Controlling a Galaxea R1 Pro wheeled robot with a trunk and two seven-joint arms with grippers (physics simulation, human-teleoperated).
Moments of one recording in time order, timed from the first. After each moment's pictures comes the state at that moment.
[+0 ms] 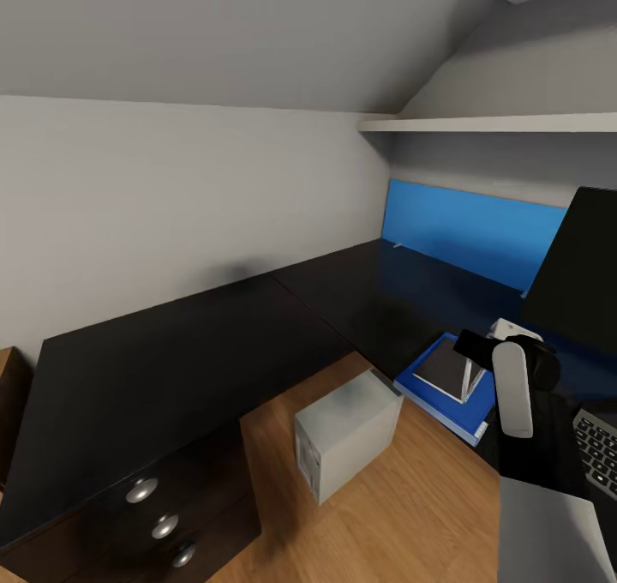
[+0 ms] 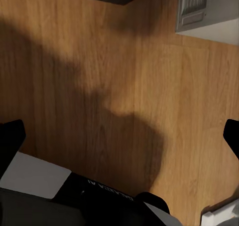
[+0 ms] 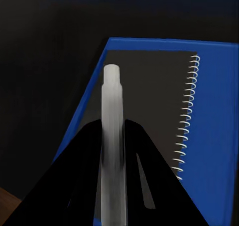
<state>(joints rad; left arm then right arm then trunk) 0.25 0.10 0.06 -1.06 0.79 0.33 -0.14 -0.67 0.02 -0.26 -1.59 -0.52 1.03 -0.66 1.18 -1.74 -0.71</state>
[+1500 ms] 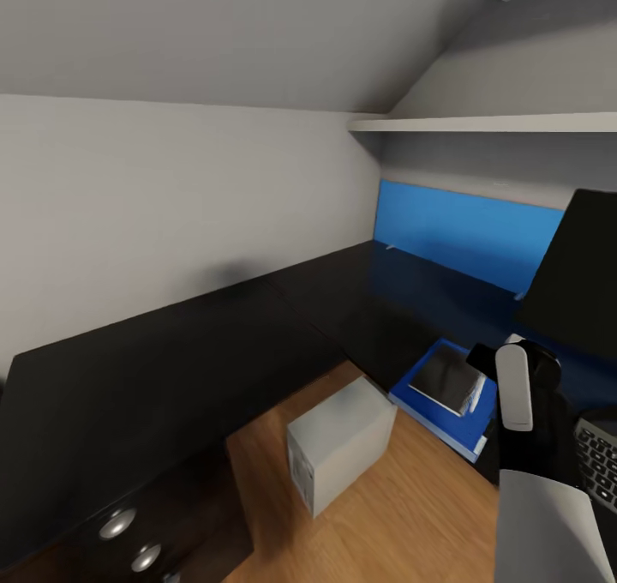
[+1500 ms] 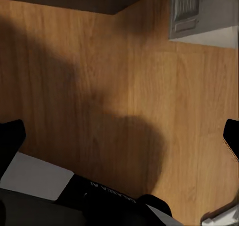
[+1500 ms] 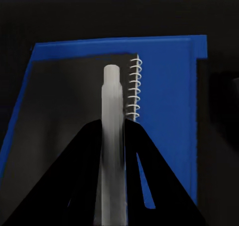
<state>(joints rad) 0.25 0.10 0.06 -1.05 0.79 0.31 -0.14 -0.70 0.02 -0.34 -1.48 -0.52 1.00 -0.78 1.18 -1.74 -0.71</state>
